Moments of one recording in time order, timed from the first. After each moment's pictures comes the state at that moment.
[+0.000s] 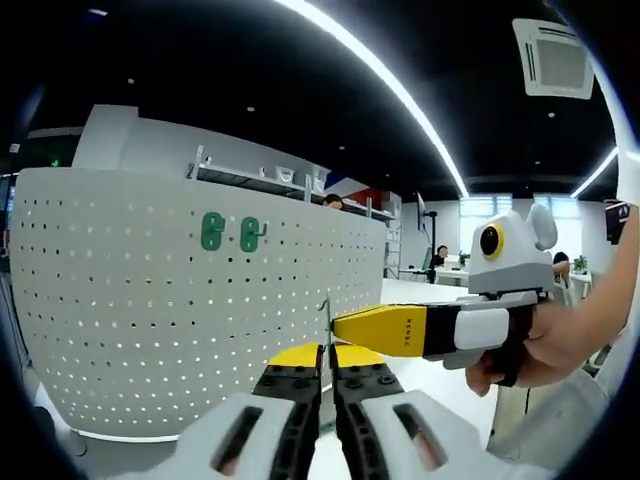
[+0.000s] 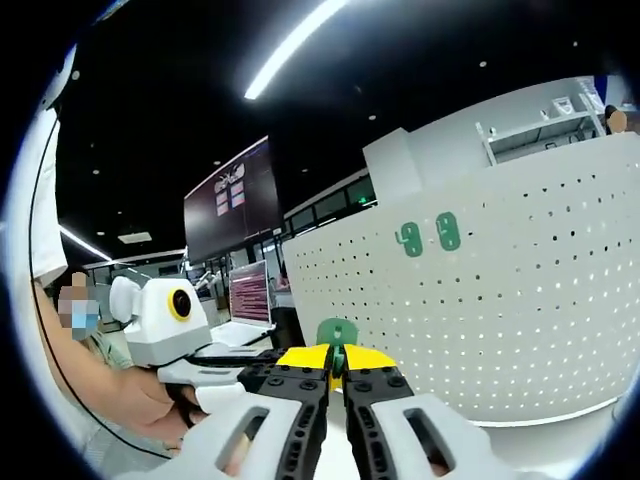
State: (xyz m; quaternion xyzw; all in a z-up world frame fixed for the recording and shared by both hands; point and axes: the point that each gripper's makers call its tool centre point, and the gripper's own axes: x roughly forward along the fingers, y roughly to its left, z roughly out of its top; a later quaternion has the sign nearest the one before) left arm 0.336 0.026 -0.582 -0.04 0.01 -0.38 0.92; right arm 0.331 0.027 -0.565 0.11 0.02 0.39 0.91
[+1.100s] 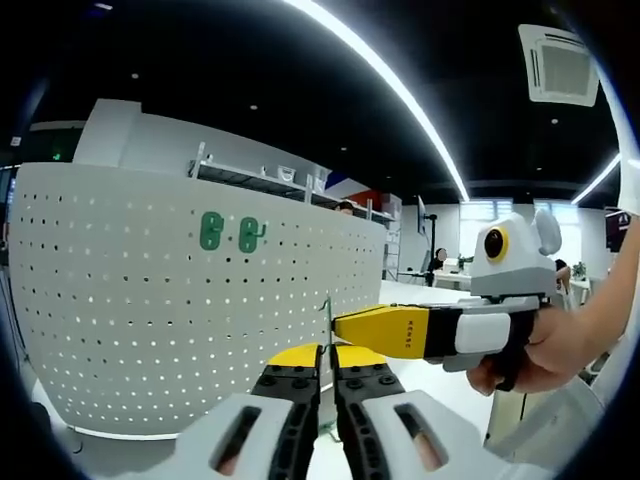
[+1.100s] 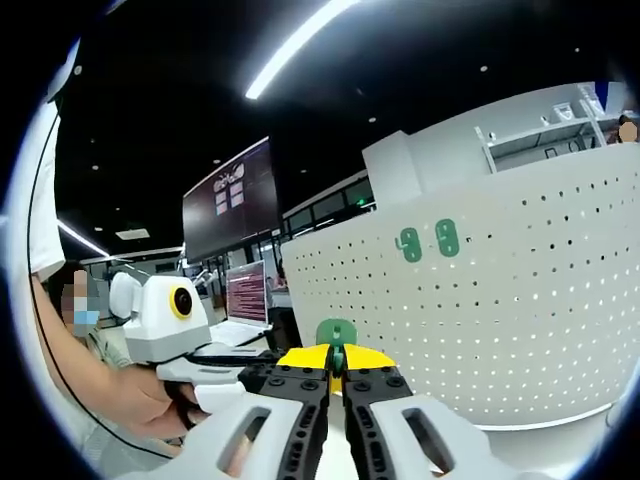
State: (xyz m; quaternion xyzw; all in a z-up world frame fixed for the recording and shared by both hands) left arm 0.334 0.024 -0.577 -0.05 0.01 -0.38 0.92; right arm 0.328 0.026 -0.559 0.10 0.01 0.39 0.92
